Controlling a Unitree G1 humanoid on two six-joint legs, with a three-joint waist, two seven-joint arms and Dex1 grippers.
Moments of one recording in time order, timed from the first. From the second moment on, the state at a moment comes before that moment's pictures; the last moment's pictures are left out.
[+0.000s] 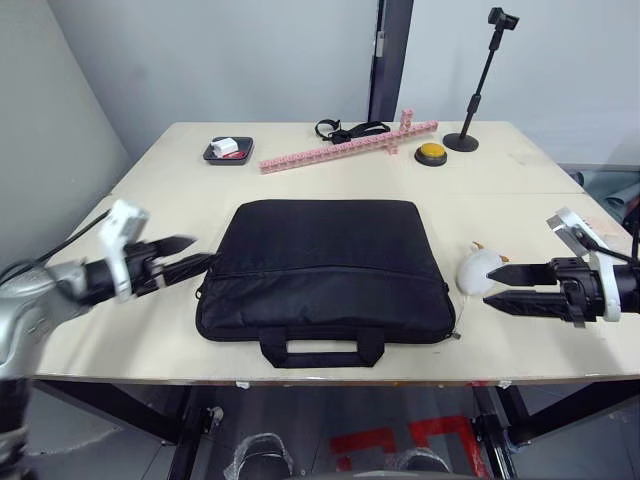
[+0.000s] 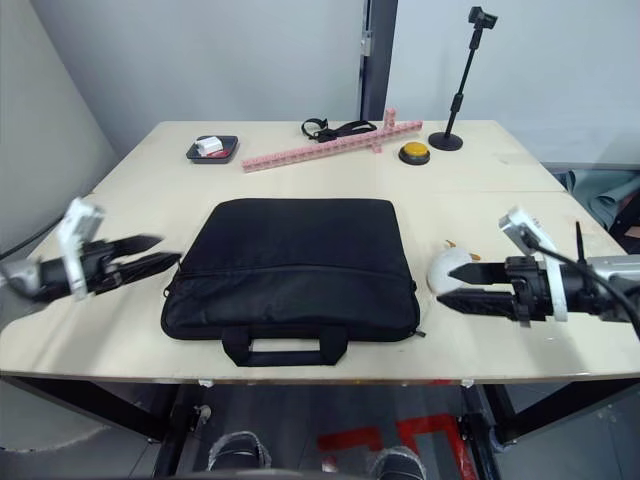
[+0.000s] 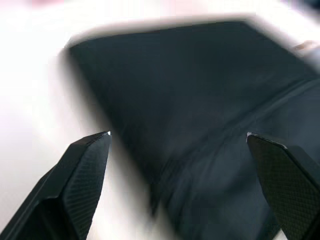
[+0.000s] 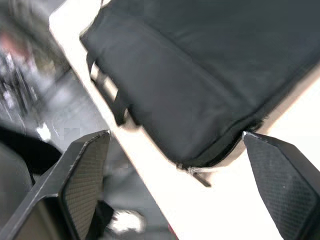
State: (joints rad) left arm -0.28 0.85 0.31 -0.10 -0.70 0.78 -0.97; right arm -0.12 -1.10 -0.39 -0.28 0.76 1.01 1.29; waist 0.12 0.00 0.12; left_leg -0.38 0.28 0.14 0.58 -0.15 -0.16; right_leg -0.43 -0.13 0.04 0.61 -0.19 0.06
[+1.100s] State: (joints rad) left arm -0.68 0.44 -0.17 0.49 -0.22 0.24 -1.06; right arm -0.24 -0.76 -0.34 -0.07 0.55 0.92 0.70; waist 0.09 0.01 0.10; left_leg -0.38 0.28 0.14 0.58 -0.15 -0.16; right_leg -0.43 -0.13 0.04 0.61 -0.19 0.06
